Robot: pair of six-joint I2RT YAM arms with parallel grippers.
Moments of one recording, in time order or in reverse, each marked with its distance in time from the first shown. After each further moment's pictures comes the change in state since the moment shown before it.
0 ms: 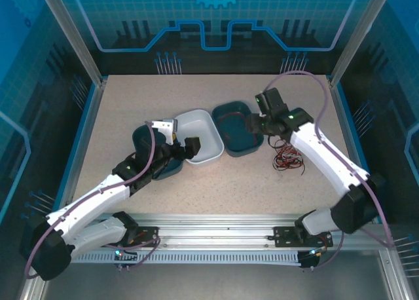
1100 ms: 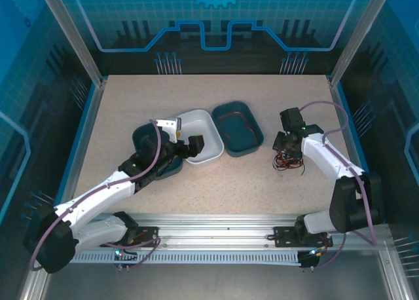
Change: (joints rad) left arm 0.000 0.070 -0.012 0.108 0.023 -0.008; right arm -0.280 0.044 -0.325 0.127 -0.064 0.148
